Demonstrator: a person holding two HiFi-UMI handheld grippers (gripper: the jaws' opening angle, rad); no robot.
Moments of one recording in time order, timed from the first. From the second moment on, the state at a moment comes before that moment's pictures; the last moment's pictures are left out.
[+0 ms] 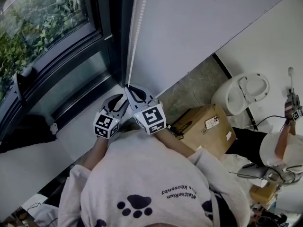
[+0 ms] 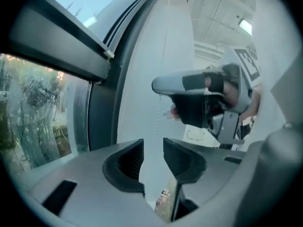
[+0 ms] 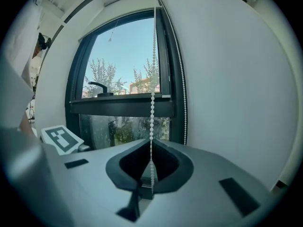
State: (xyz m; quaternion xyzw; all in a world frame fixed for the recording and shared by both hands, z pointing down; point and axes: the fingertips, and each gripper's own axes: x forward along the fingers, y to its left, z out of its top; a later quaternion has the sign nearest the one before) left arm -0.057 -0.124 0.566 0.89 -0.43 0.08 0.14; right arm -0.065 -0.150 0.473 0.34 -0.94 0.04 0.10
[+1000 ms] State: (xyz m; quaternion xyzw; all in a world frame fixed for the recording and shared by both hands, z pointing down) left arm -0.065 -0.118 0.422 0.87 -0.49 0.02 0.06; right arm -0.036 -0.143 0.414 0.39 -0.92 0.01 0.05
